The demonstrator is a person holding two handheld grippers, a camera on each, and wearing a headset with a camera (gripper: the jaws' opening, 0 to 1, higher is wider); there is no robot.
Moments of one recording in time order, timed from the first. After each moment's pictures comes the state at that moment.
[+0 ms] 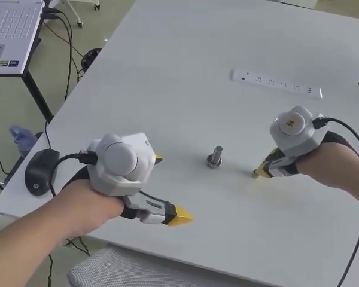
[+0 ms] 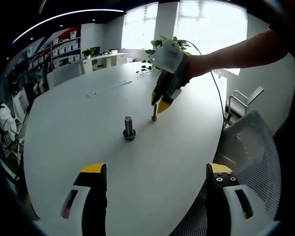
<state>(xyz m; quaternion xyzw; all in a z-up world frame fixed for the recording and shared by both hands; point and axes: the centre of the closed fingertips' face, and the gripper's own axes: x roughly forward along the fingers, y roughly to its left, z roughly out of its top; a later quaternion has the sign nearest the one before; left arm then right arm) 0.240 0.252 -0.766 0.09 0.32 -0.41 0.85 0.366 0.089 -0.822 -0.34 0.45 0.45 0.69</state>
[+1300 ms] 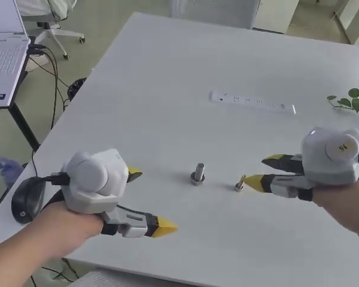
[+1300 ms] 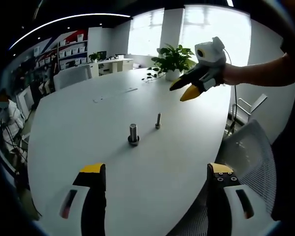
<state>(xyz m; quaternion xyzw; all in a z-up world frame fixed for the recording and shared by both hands) 0.238 0.258 -0.747 0.07 0.31 -0.38 0.87 0.323 0.091 -0.721 -0.15 0.30 0.47 0.82</state>
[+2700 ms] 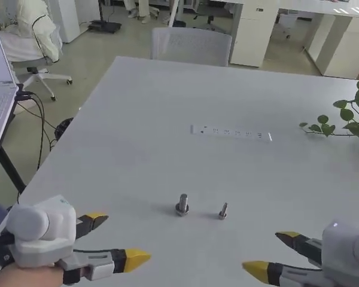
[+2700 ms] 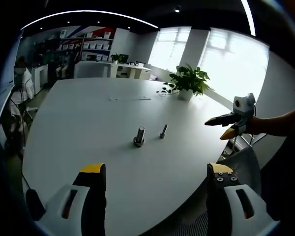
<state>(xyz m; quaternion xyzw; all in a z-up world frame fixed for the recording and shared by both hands) 0.221 0.283 -0.733 -0.06 0.29 -0.33 0.90 0.241 0.037 -0.749 -0.03 0.30 0.42 0.85</state>
